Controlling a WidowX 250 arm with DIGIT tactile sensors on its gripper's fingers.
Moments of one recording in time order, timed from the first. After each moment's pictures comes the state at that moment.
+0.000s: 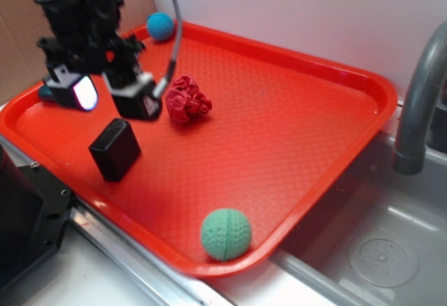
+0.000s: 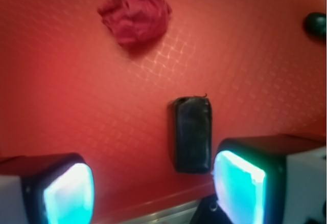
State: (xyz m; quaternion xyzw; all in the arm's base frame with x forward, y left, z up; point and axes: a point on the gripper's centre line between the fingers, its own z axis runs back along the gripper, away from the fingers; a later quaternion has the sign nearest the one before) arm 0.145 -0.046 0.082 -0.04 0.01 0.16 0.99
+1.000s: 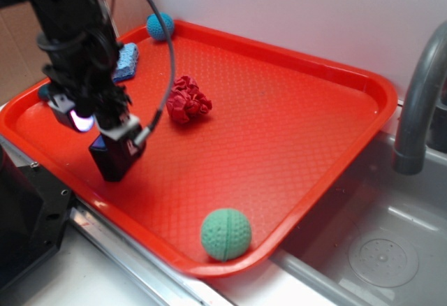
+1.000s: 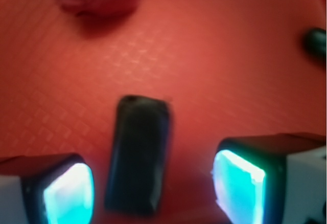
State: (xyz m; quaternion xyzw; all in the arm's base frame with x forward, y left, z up) arm 0.140 -0.020 0.045 0.01 -0.01 0.08 1.00
